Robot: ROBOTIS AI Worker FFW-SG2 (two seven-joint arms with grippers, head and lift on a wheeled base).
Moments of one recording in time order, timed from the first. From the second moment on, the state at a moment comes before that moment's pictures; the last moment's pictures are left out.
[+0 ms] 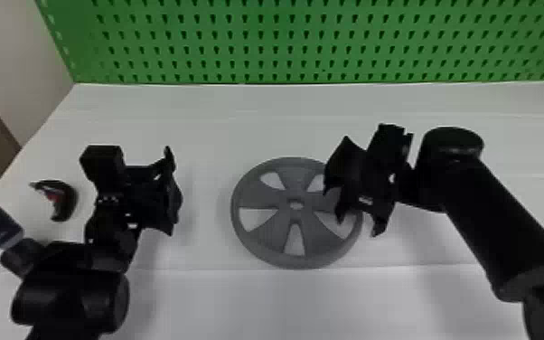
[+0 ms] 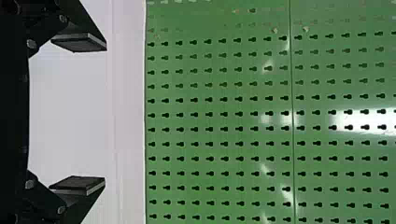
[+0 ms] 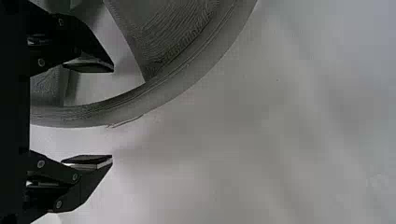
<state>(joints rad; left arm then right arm) -0.06 0.20 -0.11 -1.43 0.18 -0.09 0.12 -0.74 -0.11 0.22 -0.79 -1.72 1.00 -1.46</state>
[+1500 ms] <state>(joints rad) -0.06 0.20 -0.10 -1.43 0.18 -0.08 0.12 -0.75 -0.12 0.22 -0.82 -1.72 1.06 -1.46</state>
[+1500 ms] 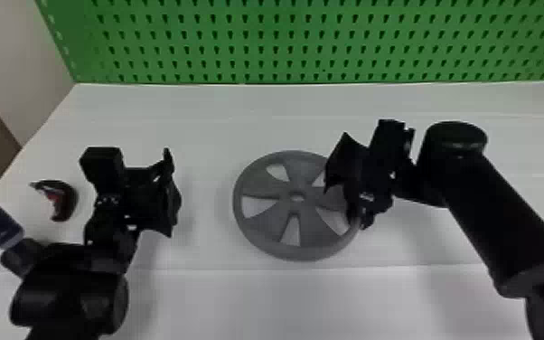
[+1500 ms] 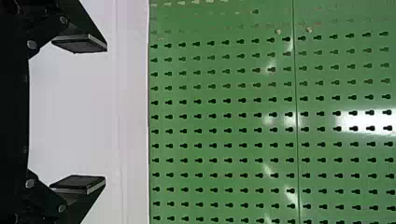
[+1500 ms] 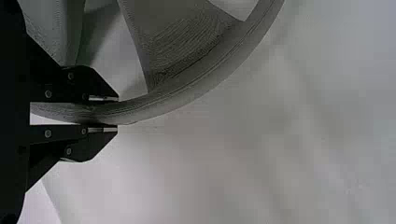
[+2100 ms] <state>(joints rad) -0.06 0.20 -0.10 -1.43 0.18 -0.08 0.12 -0.79 -0.16 0.20 -0.86 -1.80 1.14 -1.47</state>
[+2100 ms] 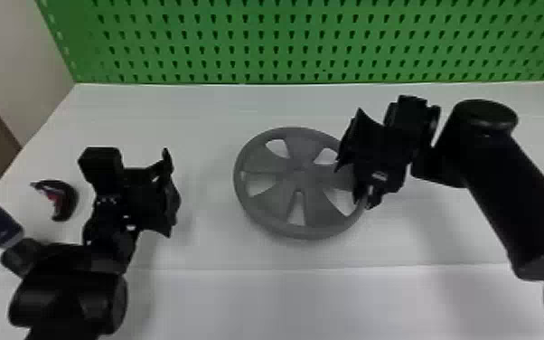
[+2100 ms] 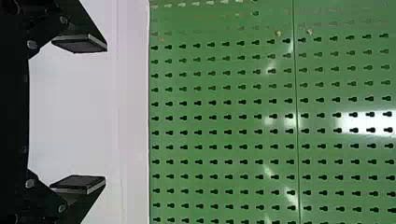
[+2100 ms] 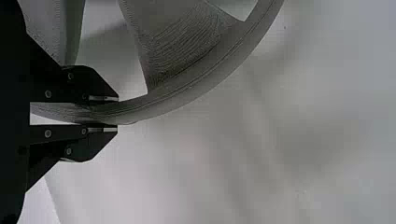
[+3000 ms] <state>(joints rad) -0.06 0.20 -0.10 -1.43 0.18 -0.08 0.12 -0.85 -0.23 0.23 -0.83 -1.83 1.14 -1.45</state>
